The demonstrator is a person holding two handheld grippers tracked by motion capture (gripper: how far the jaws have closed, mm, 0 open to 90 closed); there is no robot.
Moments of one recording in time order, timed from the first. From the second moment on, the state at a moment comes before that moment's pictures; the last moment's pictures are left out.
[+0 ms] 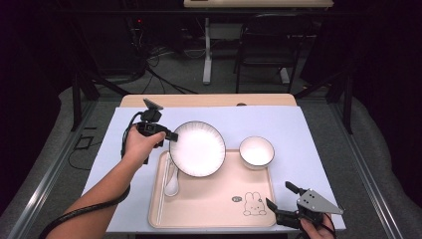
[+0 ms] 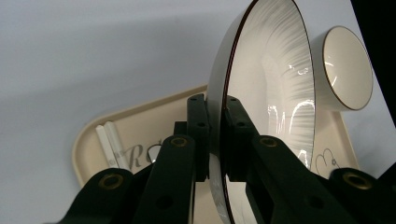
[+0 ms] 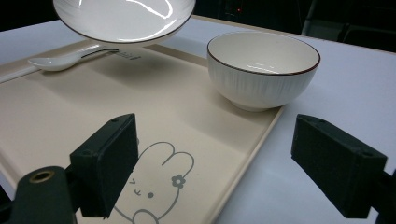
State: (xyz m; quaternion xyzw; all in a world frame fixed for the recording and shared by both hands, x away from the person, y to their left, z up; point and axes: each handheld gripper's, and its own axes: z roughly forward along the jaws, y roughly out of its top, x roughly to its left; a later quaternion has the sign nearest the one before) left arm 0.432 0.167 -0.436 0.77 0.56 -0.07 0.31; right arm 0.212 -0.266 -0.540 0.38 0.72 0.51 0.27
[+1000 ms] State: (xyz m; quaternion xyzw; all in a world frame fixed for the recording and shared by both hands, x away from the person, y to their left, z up) left arm 0.384 0.115 -0.461 0.82 0.48 -0.12 0.28; right arm 0.211 -0.264 -0.539 0.38 0.72 0.51 0.27
